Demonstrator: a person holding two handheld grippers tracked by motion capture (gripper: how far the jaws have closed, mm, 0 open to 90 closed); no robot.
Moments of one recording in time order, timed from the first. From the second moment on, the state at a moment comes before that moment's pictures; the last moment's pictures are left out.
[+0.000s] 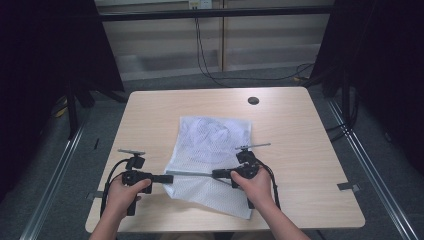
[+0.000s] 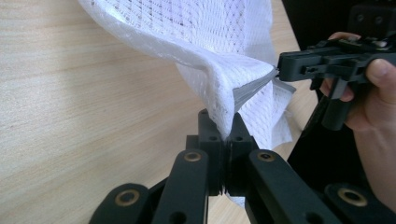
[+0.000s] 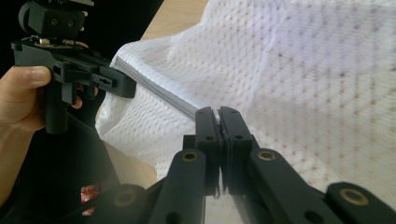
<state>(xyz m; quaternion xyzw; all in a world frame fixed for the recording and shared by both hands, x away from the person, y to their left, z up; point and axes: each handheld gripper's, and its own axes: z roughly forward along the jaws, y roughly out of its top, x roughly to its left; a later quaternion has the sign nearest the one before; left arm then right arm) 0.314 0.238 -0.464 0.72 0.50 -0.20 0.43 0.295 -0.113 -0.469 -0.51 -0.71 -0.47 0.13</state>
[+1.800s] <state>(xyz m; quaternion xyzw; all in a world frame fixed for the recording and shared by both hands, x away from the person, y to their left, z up) 0.314 0.241 -0.464 0.73 0.50 -0.20 0.42 0.296 -0.136 -0.468 -0.51 -0.71 -0.47 0.12</state>
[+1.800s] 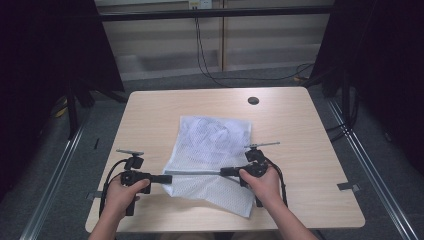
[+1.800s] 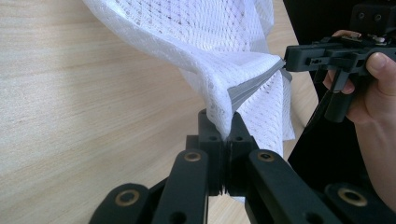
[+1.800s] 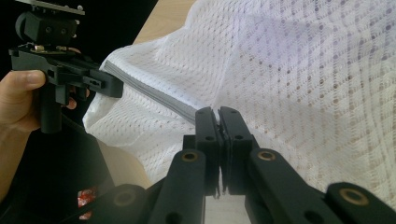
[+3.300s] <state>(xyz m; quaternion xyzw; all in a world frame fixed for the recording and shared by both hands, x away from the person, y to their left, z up) 0.314 0.244 -0.464 0.72 0.51 -0.20 0.42 0.294 -0.143 -0.468 -0.52 -0.70 -0.47 0.12</state>
